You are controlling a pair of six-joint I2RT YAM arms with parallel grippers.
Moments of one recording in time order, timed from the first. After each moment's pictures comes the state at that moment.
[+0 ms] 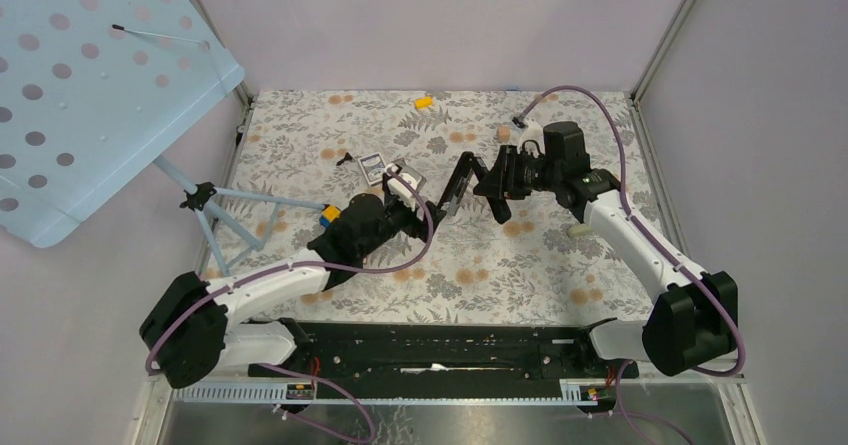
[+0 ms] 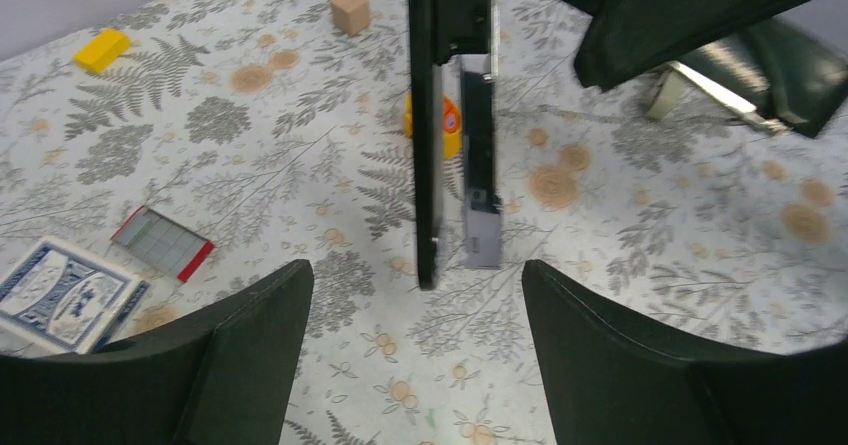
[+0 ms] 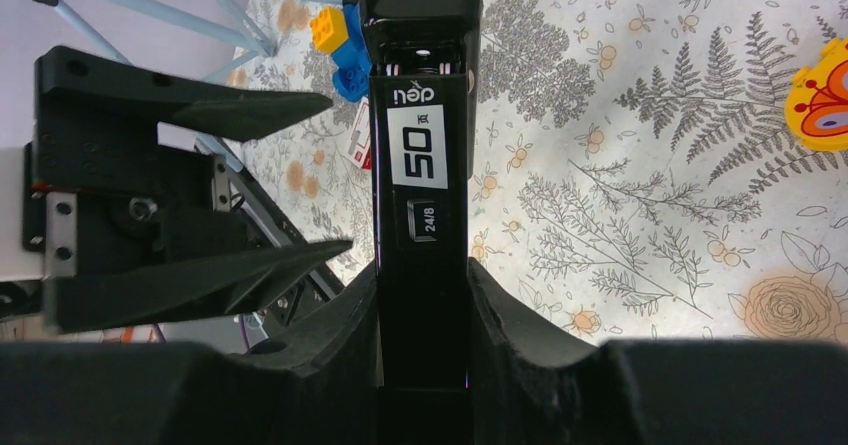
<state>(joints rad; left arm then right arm) -0.80 1.19 0.63 0.40 -0.01 -0.07 0.34 1.32 1.05 -0.34 -0.61 0.44</state>
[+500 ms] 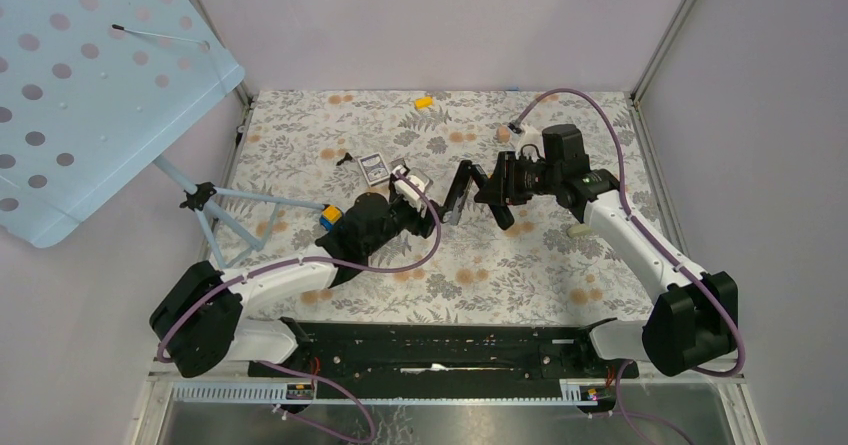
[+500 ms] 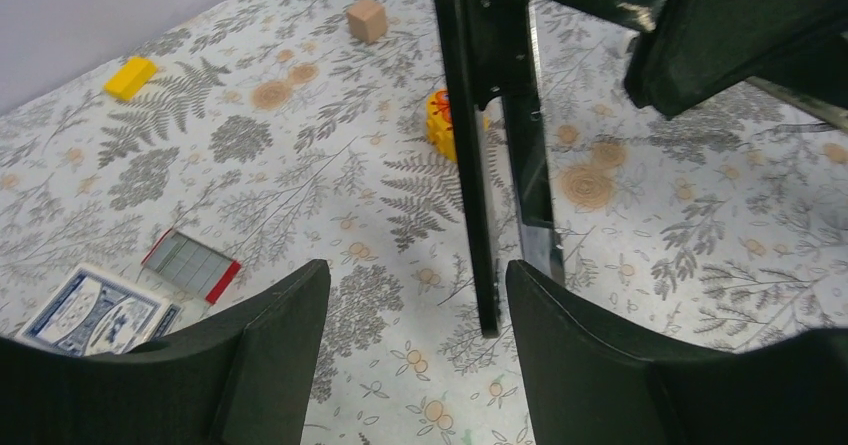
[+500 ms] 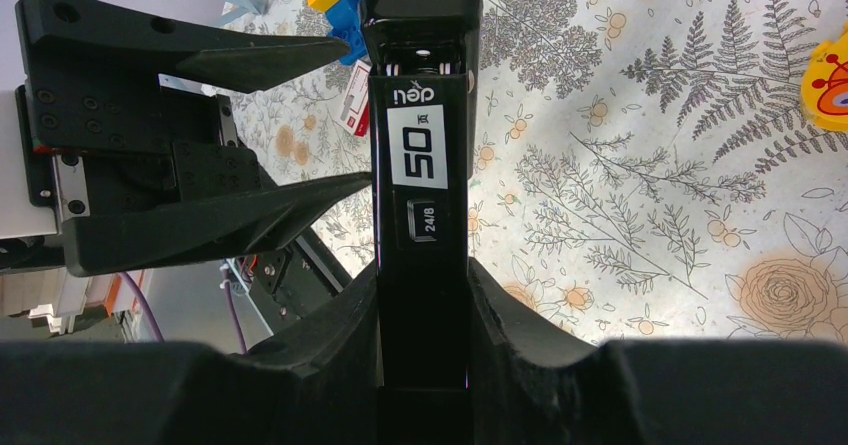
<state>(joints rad) -0.80 1.28 0.62 0.50 -0.05 0.04 0.34 1.32 1.05 -0.41 -0.65 0.36</state>
